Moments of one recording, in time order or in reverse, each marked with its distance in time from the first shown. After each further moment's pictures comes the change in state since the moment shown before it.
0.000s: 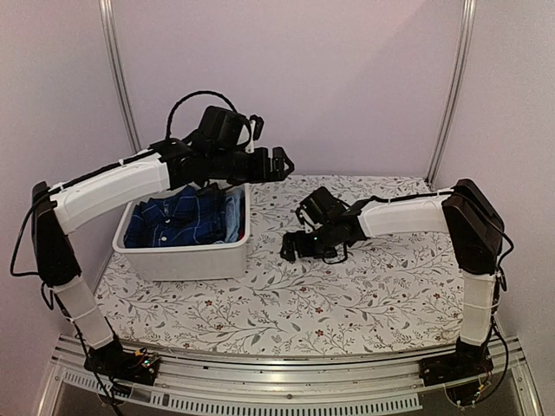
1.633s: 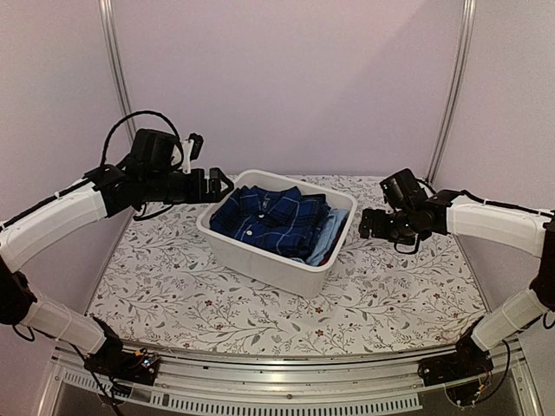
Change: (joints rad) left arm 0.182 -0.387 -0.410 -0.027 0.054 0.101; right arm -0.236 -0.612 -0.402 -0.183 0.283 0.059
